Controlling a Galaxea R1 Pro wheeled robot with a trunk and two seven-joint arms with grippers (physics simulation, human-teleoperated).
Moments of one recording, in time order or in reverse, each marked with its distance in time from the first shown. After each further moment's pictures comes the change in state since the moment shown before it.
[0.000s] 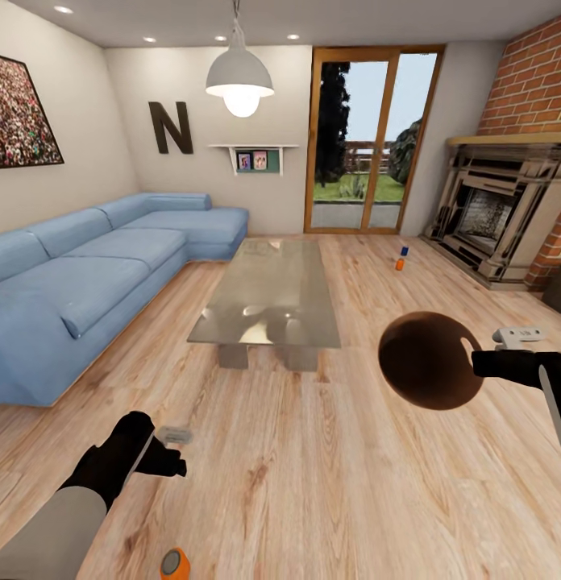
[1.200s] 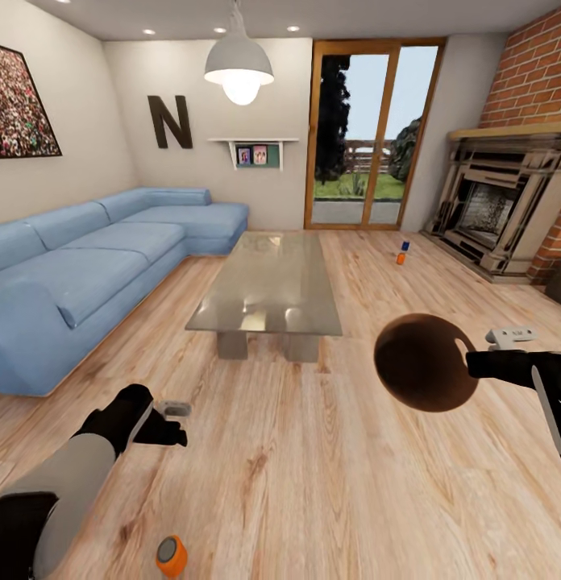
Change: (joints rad) left arm -0.233 0.008 0.046 0.310 0.002 -0.108 0.014; right arm 0.000 0.001 0.031 -0.001 0.005 -0.001 0.000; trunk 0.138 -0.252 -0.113
